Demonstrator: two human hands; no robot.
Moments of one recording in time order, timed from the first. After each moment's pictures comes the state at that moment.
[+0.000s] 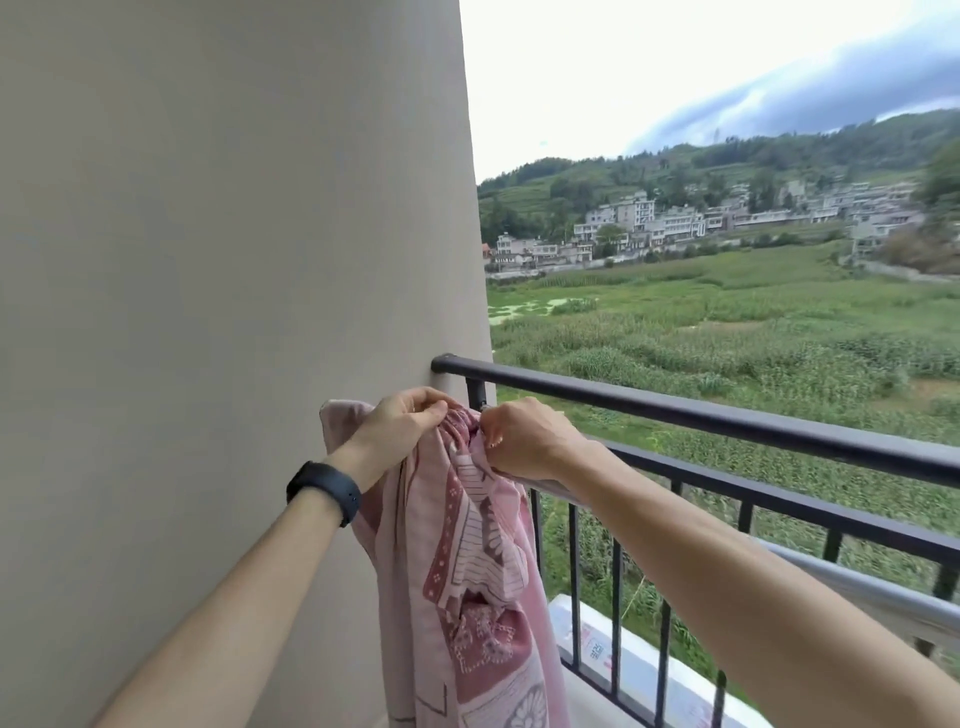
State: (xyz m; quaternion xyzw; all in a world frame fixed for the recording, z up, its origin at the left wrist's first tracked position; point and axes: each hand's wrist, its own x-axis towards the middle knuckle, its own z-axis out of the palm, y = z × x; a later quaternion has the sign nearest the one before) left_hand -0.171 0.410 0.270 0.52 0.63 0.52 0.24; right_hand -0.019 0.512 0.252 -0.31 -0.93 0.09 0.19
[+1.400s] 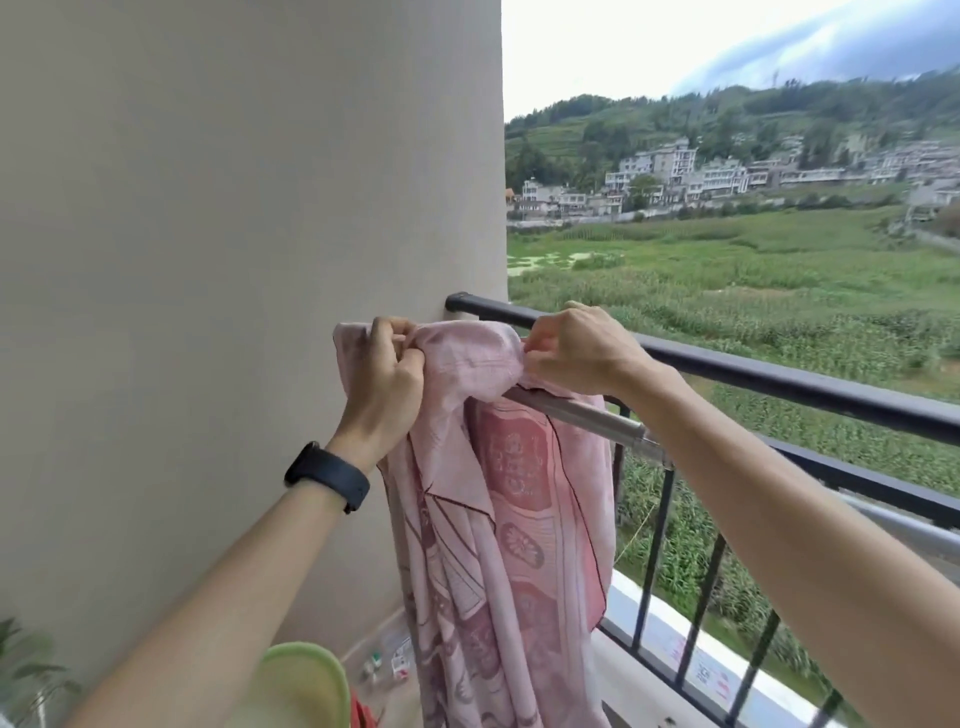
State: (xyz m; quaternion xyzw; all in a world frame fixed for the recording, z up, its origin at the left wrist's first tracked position) left_hand -0.134 0.358 0.243 0.46 0.66 0.60 0.03; right_hand 0.034 0.504 0.273 -0.31 -0.92 0.07 0.23
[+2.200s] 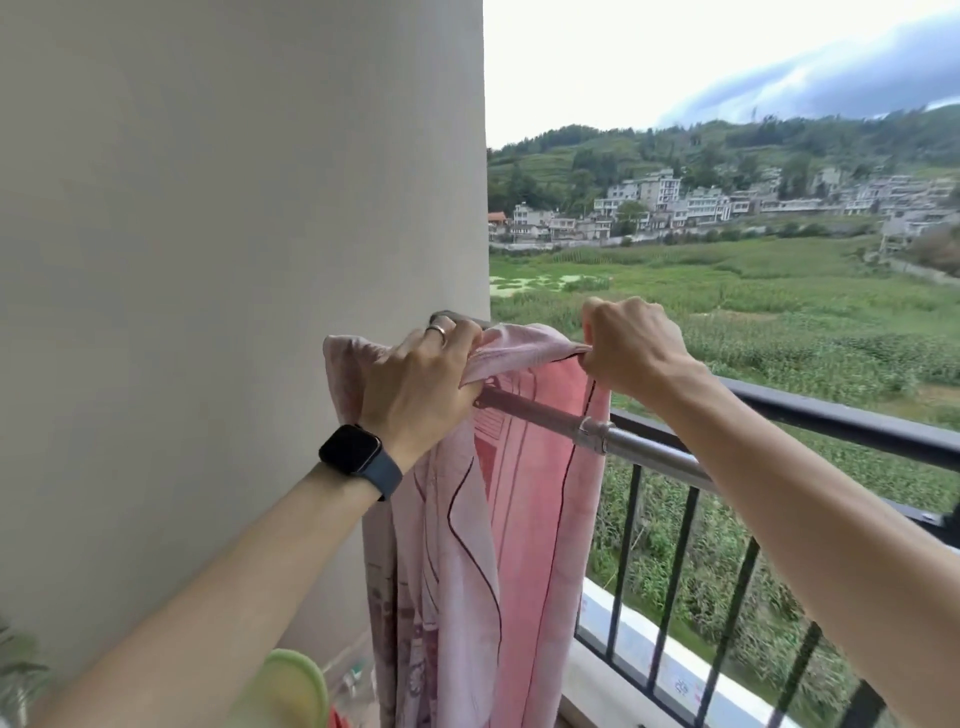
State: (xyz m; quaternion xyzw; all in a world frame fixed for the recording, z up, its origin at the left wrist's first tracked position) left_hand -0.056 0.338 0.263 0.60 0.65 0.26 -0.38; right_hand 0.124 0.479 0.298 -0.42 -0.86 -0.10 0.27
